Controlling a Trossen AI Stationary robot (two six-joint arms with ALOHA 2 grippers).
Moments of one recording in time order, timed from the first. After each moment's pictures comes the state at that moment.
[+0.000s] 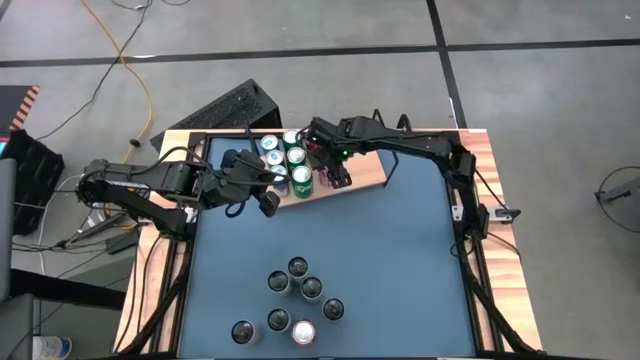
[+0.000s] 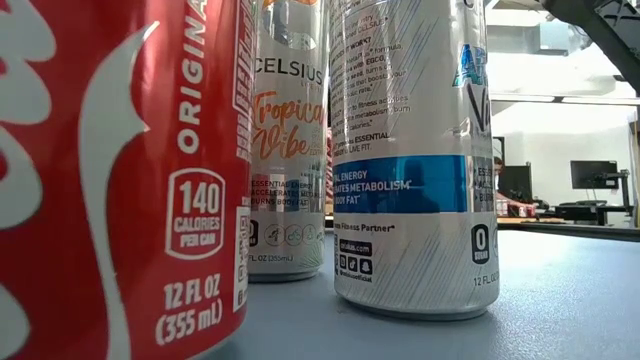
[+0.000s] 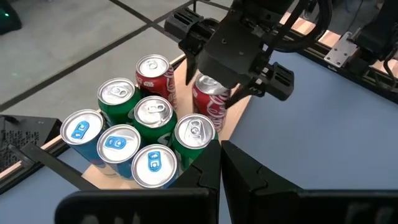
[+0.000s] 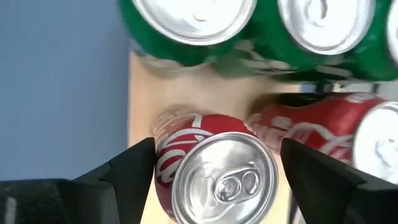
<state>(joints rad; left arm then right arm) -0.13 1.24 1.38 -0.81 -0.69 -0.58 -0.32 2.05 1.98 -1.06 0.08 -0.66</state>
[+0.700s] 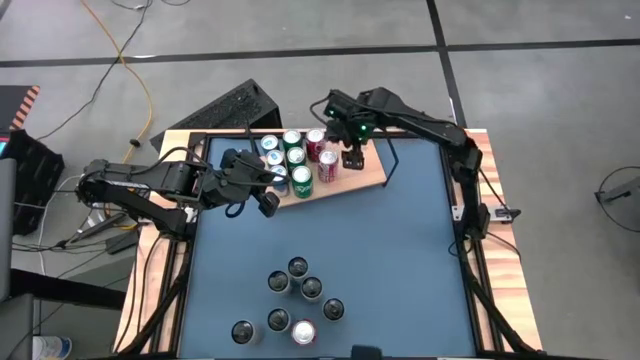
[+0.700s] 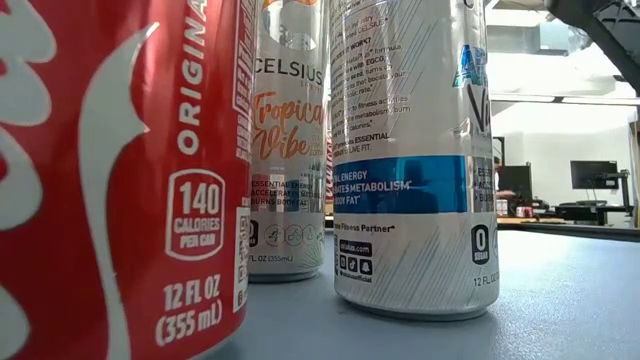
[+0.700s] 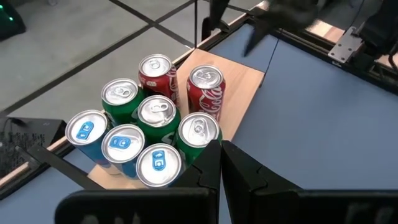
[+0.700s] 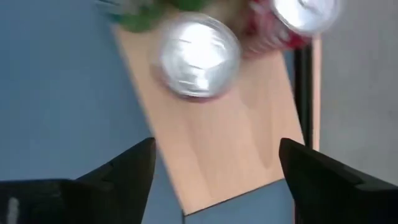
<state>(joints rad) -0.13 1.24 1.38 -0.82 -0.69 -0.56 -0.43 2.02 2.18 -1.42 0.05 -0.36</state>
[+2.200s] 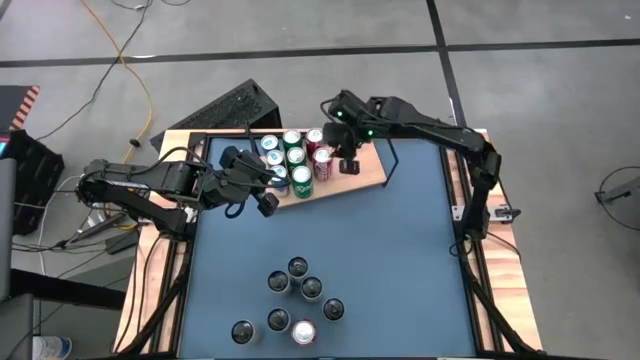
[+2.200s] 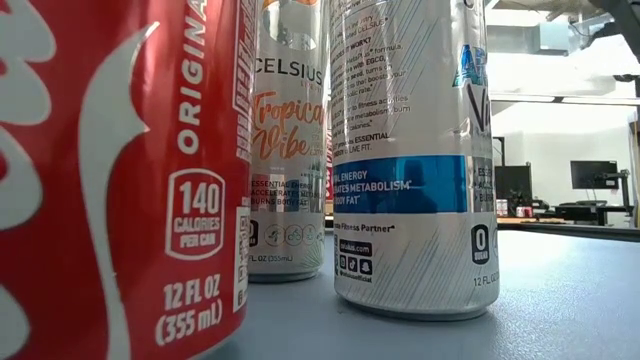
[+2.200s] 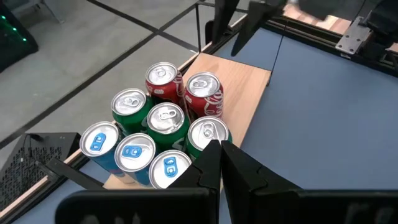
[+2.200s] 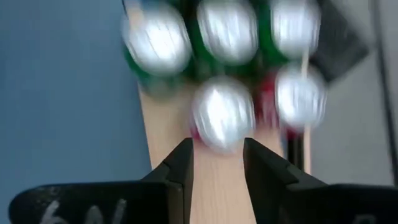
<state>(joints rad) -0.13 1.24 1.38 -0.82 -0.72 -0.47 -0.39 1.86 1.96 -1.07 -0.08 -0.47</state>
